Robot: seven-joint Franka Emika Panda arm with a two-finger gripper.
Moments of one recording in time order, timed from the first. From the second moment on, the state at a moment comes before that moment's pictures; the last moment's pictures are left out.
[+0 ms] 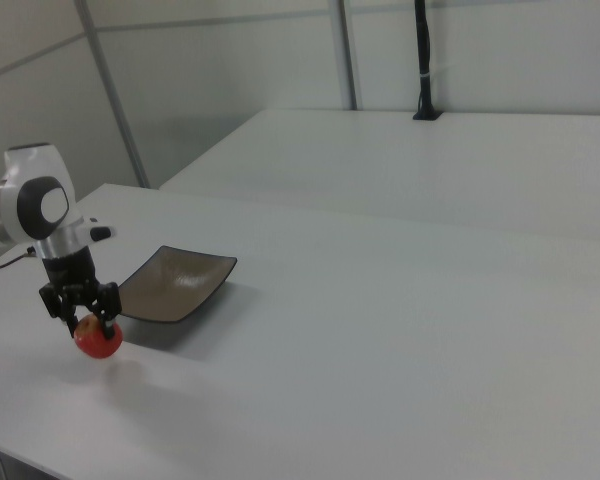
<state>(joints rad) 0.24 0.05 0.35 -2.15 -0.02 2.04 0.21</state>
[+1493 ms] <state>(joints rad) 0.12 0.13 0.29 -1.88 -0.03 2.04 0.28</state>
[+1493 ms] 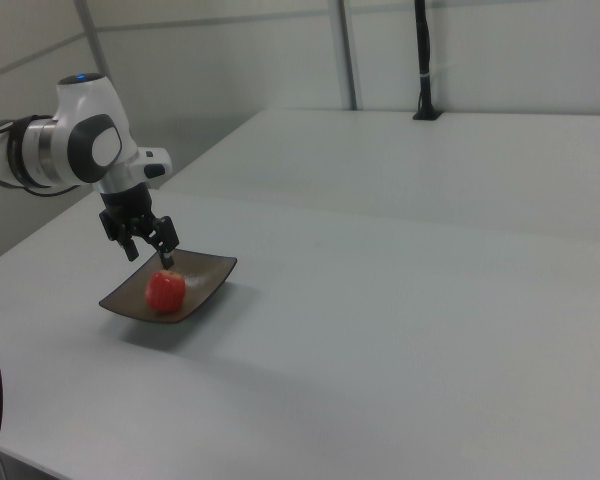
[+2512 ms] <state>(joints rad) 0.12 0.02 0.04 -1.88 -0.03 1.94 0.15</state>
